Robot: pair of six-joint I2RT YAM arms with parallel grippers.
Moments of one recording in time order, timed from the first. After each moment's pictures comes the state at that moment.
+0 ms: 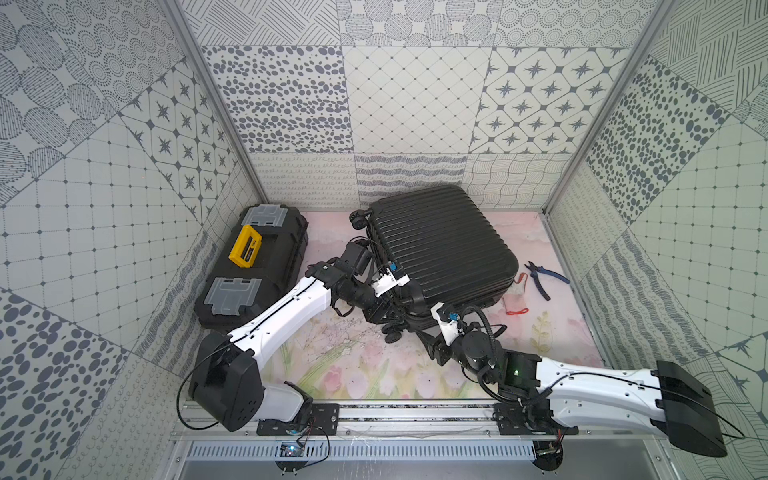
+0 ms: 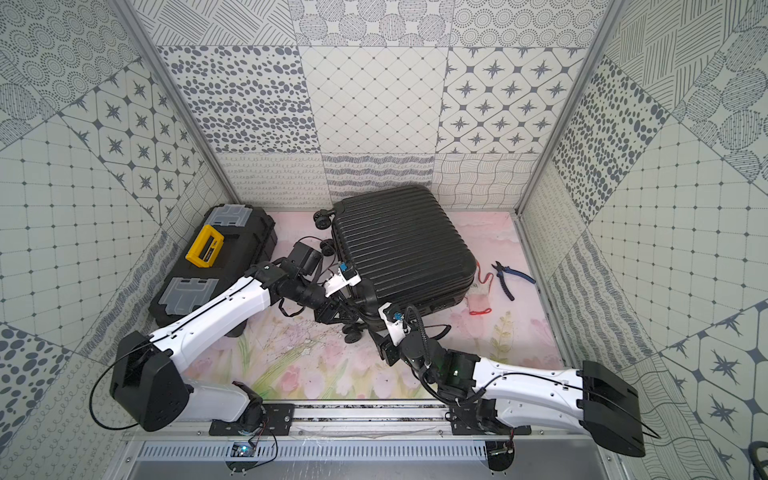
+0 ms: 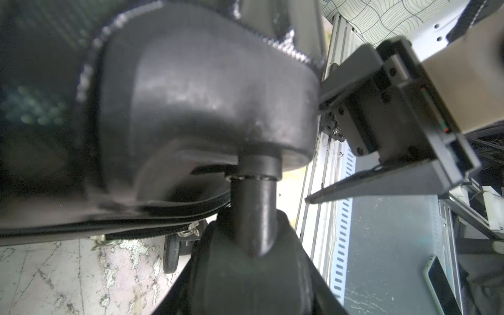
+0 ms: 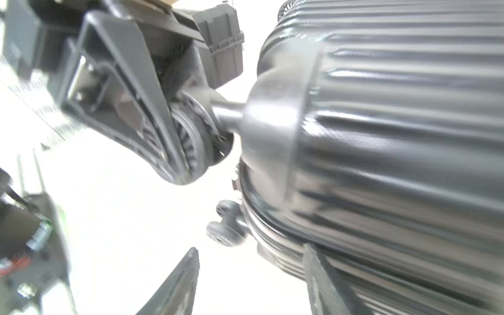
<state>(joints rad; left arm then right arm) -0.54 1.40 1.11 -0.85 0.74 0.38 1.20 0.93 0.42 0.15 0.42 0.21</state>
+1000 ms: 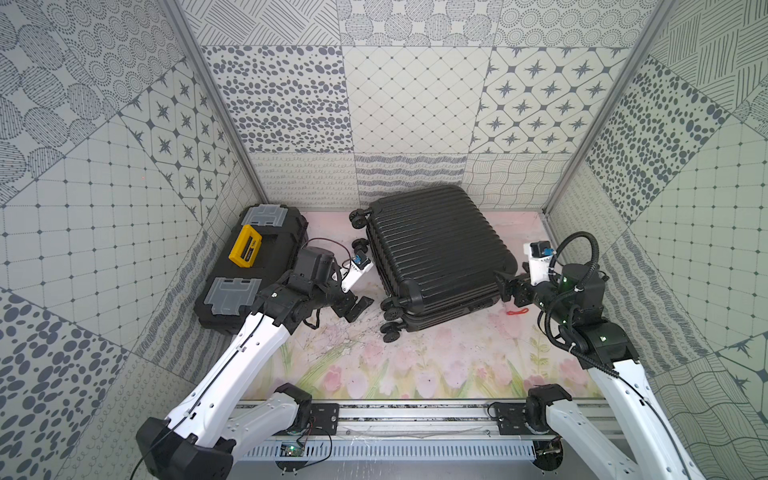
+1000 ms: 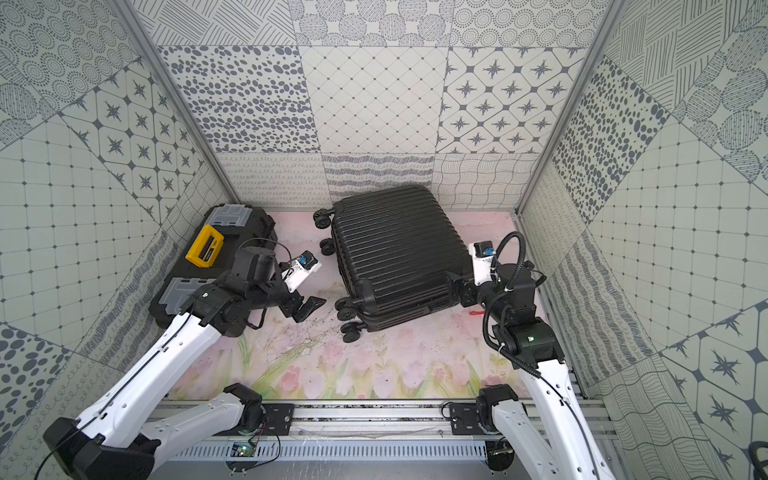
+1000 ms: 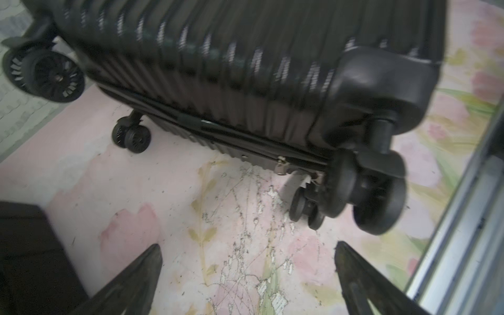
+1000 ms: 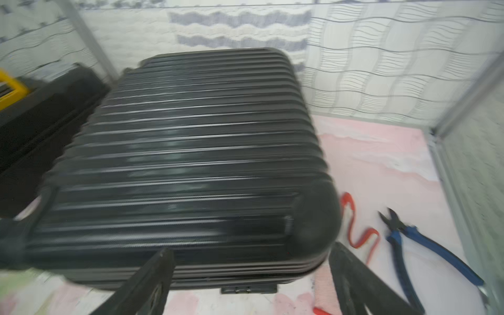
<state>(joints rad) -0.41 1.02 1.01 -0.75 0.21 0.34 0.08 0.72 0.83 -0.48 -0.19 0.04</state>
